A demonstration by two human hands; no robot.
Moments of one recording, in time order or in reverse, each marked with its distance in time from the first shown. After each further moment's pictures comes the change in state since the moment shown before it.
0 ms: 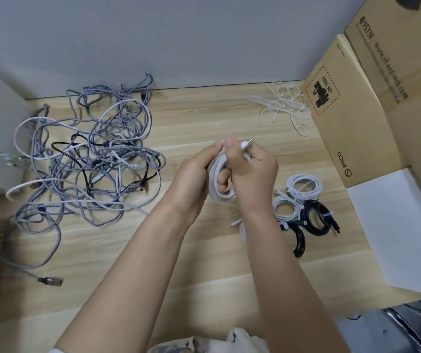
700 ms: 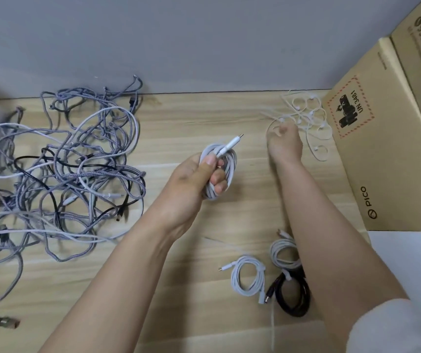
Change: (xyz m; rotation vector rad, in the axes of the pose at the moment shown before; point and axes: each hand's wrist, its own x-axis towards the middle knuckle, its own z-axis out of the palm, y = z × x) left_hand 0.082 -0.013 -0.016 0.041 0.016 0.149; right_hand 0.215 0.095 -0.034 -0.602 -0.006 0.322
